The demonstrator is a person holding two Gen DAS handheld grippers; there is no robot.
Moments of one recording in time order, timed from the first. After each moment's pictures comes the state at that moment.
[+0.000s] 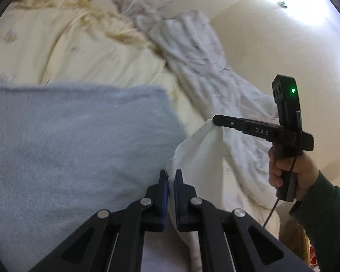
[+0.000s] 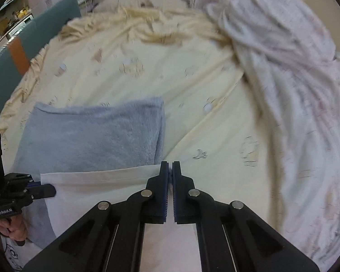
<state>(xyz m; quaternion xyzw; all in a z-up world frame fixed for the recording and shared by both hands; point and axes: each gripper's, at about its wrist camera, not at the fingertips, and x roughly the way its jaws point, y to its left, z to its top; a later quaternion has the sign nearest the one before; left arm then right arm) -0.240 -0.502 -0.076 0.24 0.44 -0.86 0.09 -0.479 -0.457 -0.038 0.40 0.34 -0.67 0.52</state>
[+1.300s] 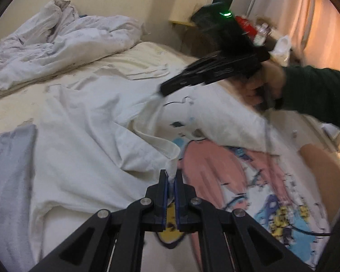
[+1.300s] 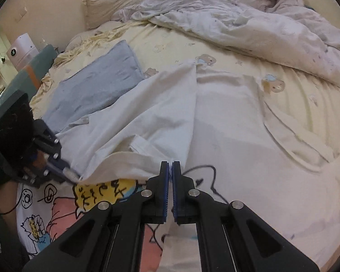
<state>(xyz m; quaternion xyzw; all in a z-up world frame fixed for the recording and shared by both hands) -0.200 -0.213 -0.074 0.40 -0.05 -0.83 -0.39 -0.310 -0.025 -0.063 0.47 0.12 -0.78 0.40</state>
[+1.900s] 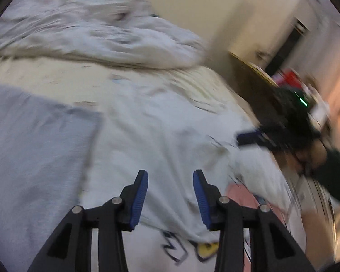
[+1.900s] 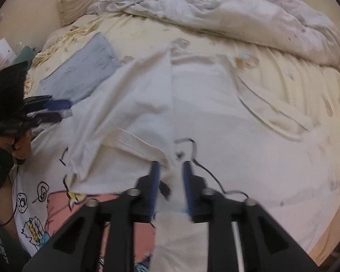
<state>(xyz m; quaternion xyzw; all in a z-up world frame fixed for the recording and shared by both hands) -0.251 -0.299 -0.061 0.41 0.13 -0.87 -0.25 -0.309 -0.029 -0.064 0.52 0.15 -0.78 0.33</state>
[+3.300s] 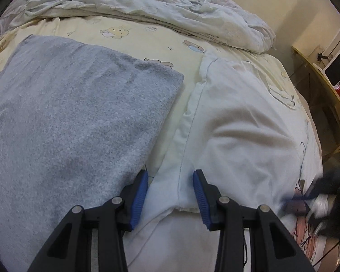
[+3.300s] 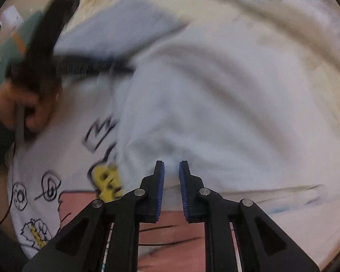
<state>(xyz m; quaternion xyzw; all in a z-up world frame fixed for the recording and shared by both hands) -0.272 -0.319 -0.107 0.51 0.13 -0.85 -0.10 -0.242 -0.118 -0.103 0.56 0.19 -0.71 0.39</state>
